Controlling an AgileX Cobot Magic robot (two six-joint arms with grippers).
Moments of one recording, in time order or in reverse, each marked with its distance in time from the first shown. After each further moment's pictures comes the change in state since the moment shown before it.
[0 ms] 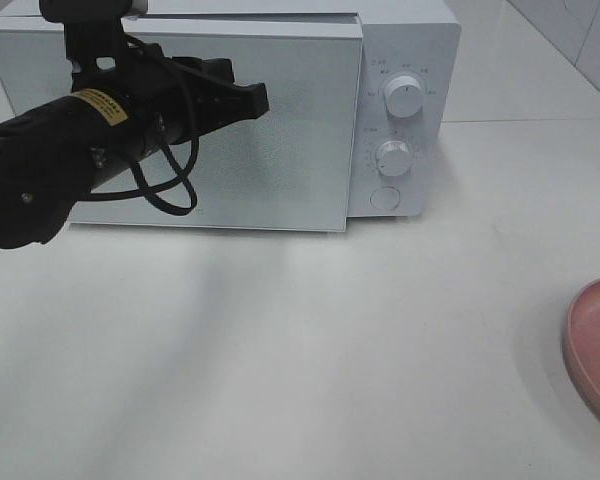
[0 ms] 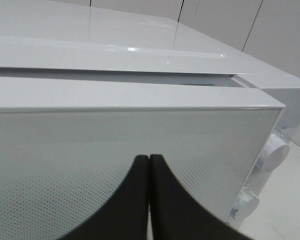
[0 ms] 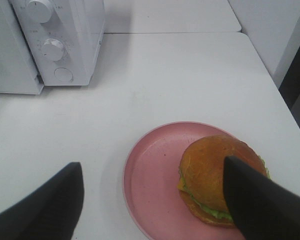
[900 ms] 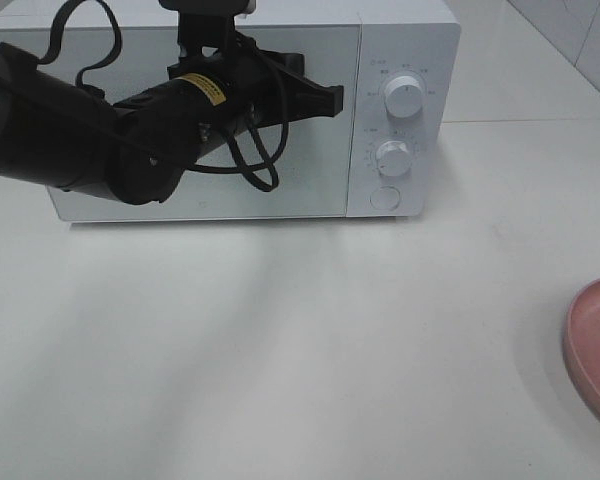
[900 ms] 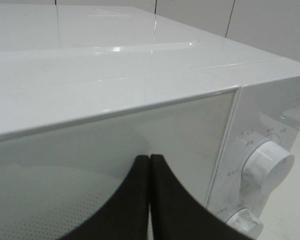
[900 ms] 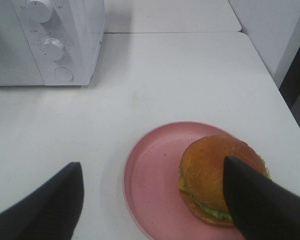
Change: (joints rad) left arm -0.024 0.225 -0.298 0.005 0.084 0.131; right arm 0.000 0.000 0.000 0.000 0.000 0.000
